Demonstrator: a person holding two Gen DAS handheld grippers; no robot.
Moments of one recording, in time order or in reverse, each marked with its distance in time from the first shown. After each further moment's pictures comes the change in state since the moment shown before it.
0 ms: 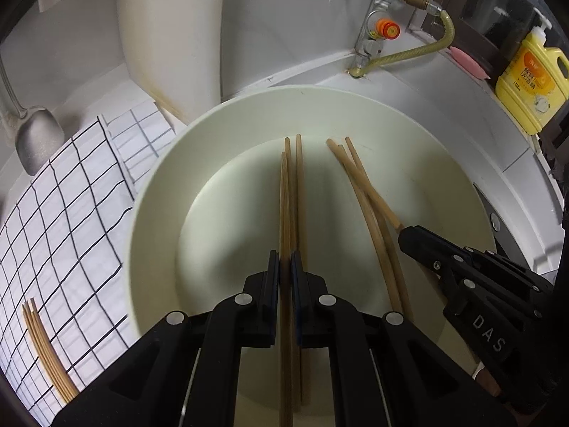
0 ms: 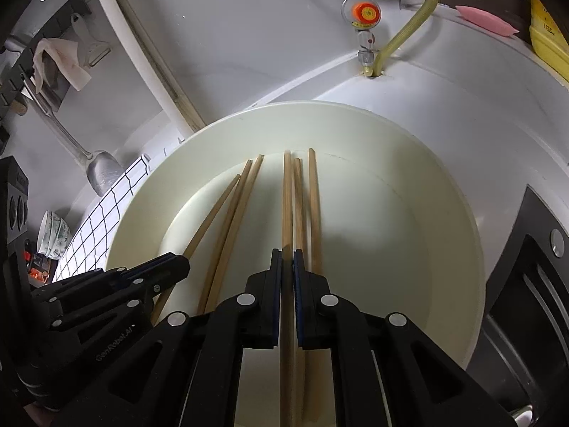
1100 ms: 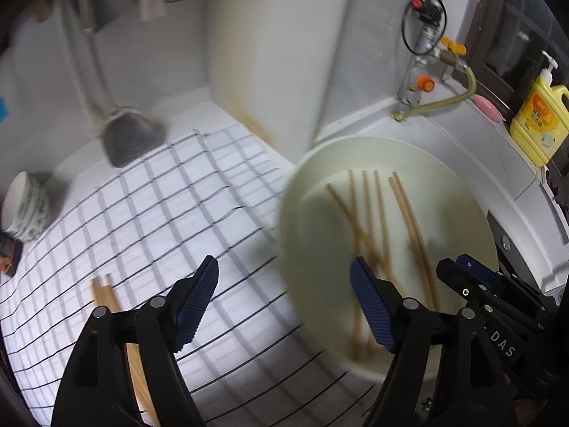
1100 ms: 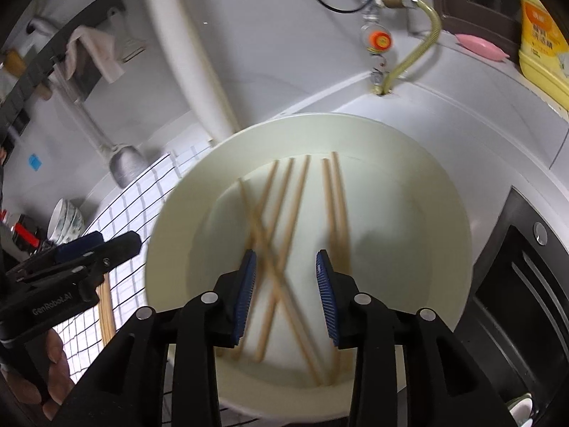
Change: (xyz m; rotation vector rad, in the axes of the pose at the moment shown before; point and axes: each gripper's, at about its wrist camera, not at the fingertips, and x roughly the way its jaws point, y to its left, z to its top) left arm -0.094 0.061 -0.028 -0.088 -0.131 0.143; right arm -0.049 0.049 -0.032 -0.061 -0.054 -0.003
